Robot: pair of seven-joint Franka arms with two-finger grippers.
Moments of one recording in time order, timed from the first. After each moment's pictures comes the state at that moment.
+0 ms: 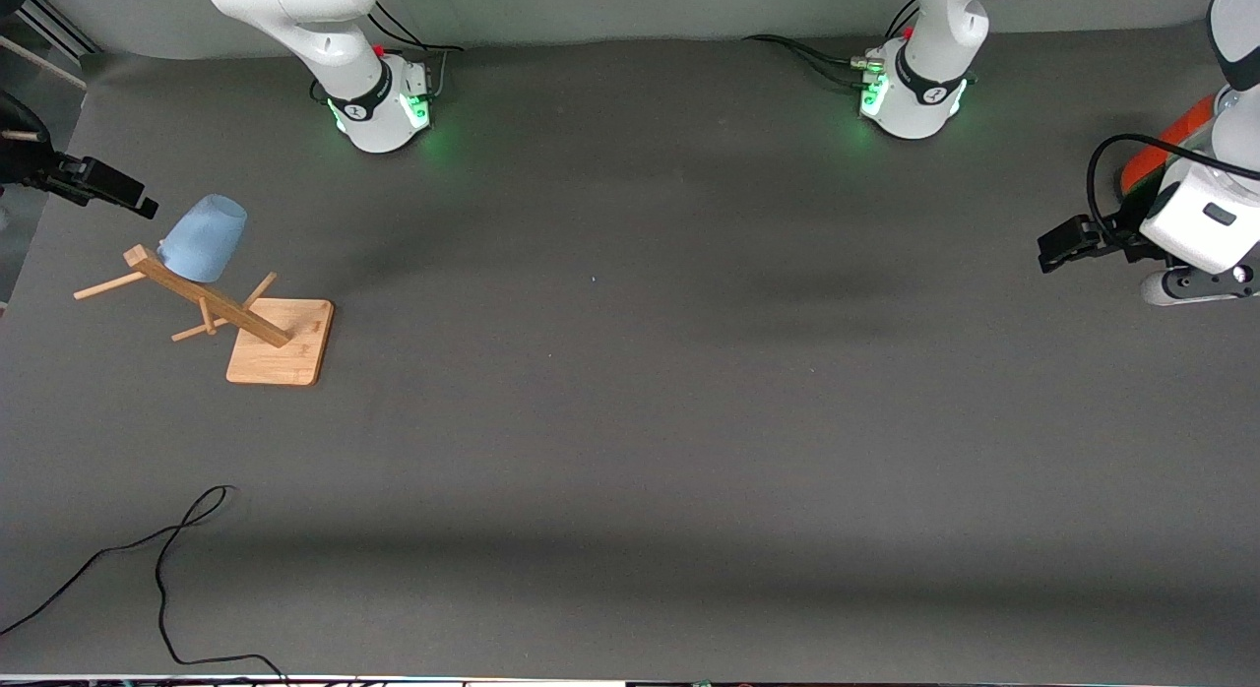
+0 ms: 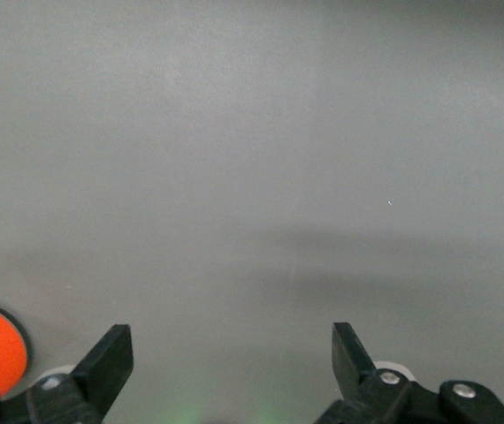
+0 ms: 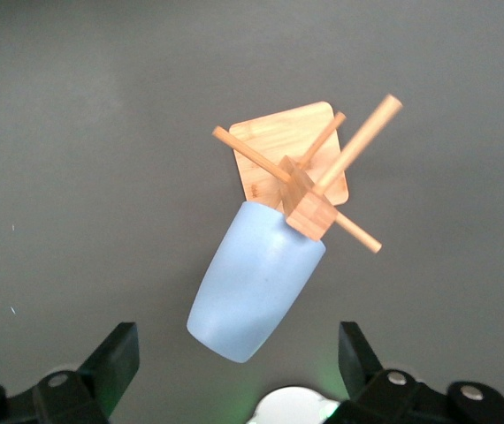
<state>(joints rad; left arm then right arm) -0.10 -0.04 0.04 -1.74 0.01 1.63 -0.16 -0.04 -0.28 -0.13 -1.97 -0.01 1.60 0.20</state>
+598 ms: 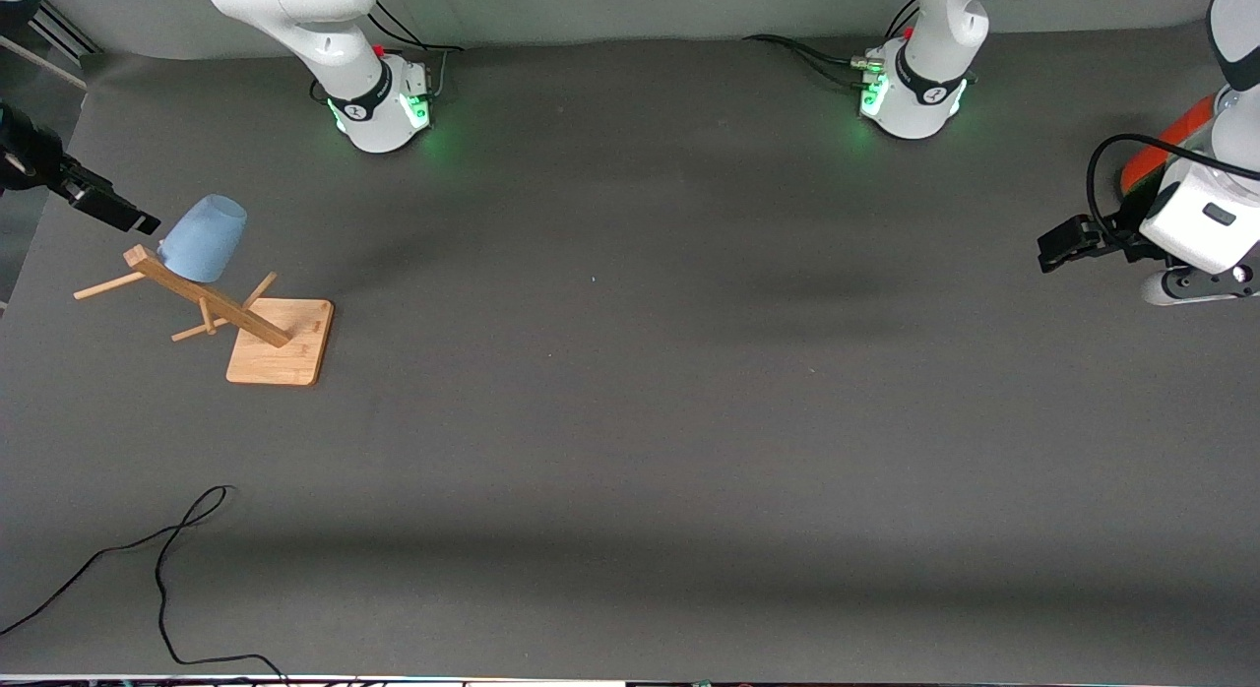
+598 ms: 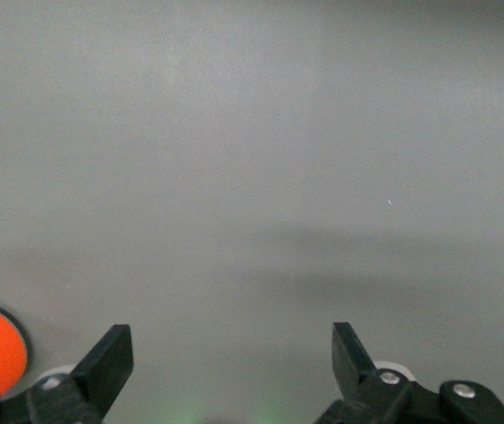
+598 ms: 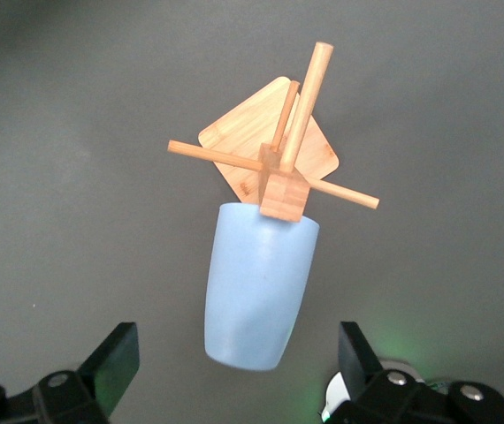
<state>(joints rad) -0.10 -0.04 0.04 -1.74 0.01 1.63 -0.16 -0.04 -0.27 -0.14 -2.02 -0.01 1.64 0.50</state>
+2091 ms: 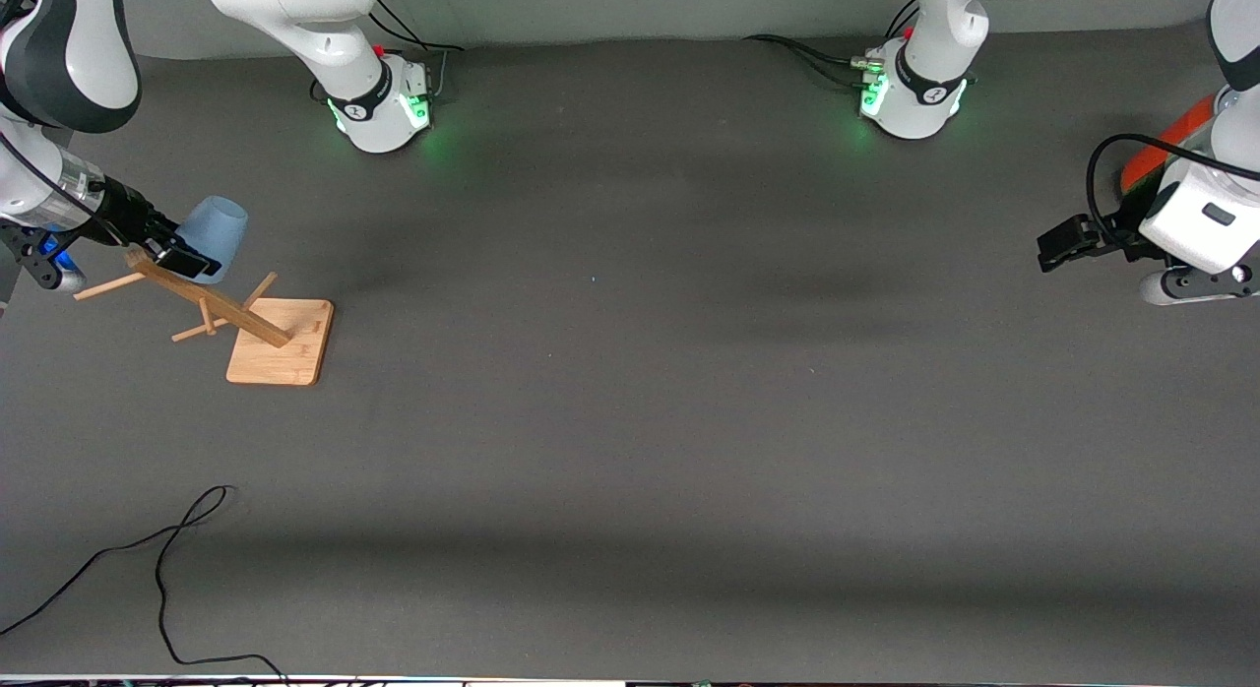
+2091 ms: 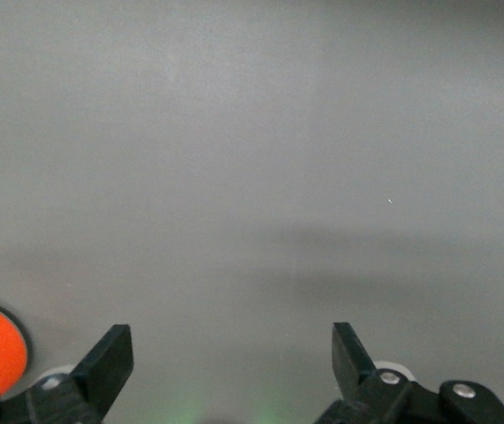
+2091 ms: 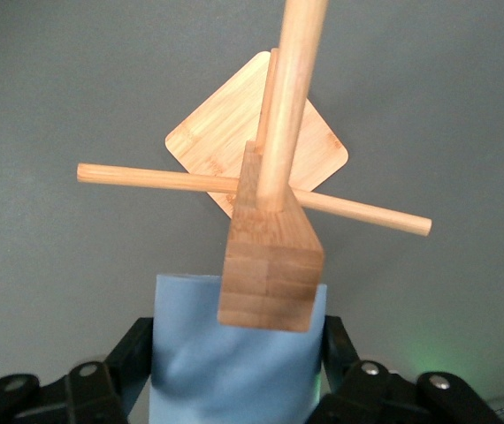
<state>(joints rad) -0.10 -0.04 0.04 -1.74 0.01 1.63 -0.16 -0.04 -0.23 -0.17 -2.24 0.00 1.88 0.57</state>
